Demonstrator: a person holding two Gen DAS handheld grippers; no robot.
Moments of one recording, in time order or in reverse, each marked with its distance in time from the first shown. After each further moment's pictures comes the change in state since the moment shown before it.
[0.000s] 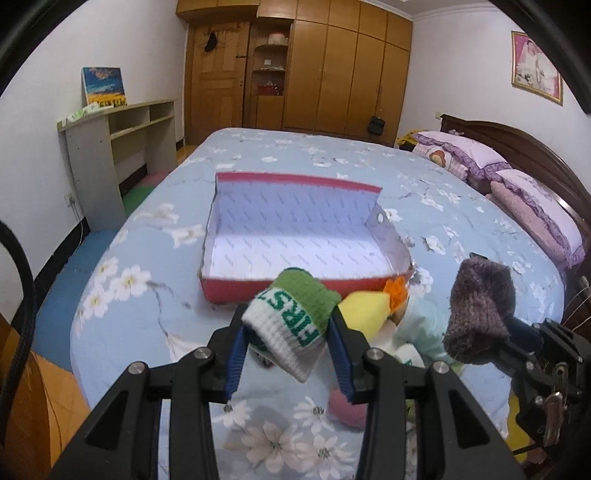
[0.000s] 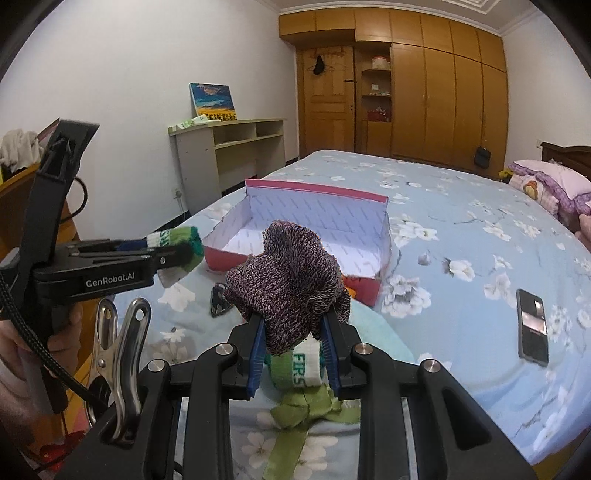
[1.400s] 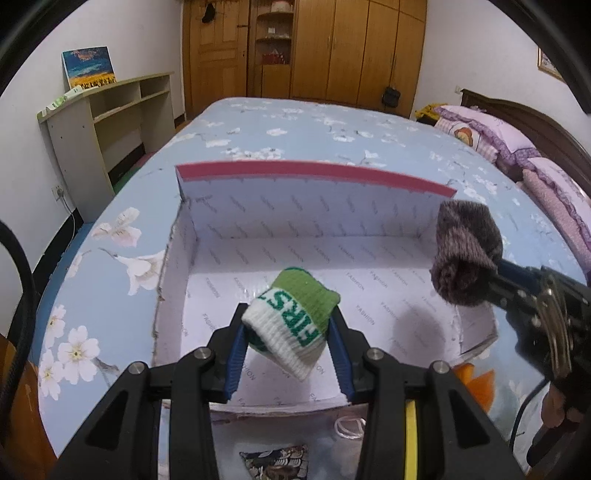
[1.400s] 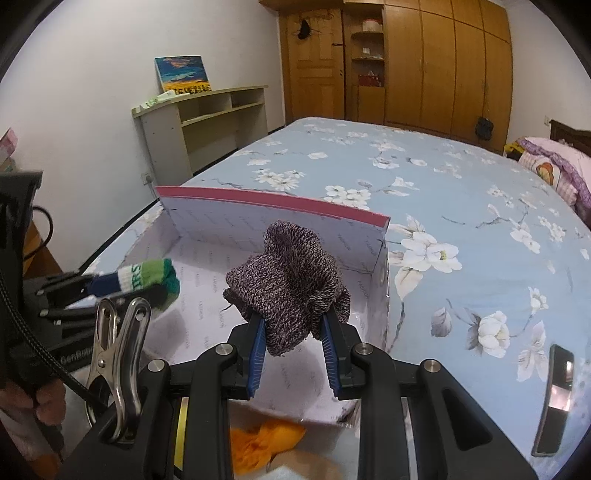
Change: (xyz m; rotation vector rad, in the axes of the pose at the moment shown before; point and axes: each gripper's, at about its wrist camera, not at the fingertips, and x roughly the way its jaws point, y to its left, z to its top) left arm 0.166 0.016 0.068 0.004 0.138 0.043; right arm 0.175 -0.073 0.086 0.046 0.144 -0.027
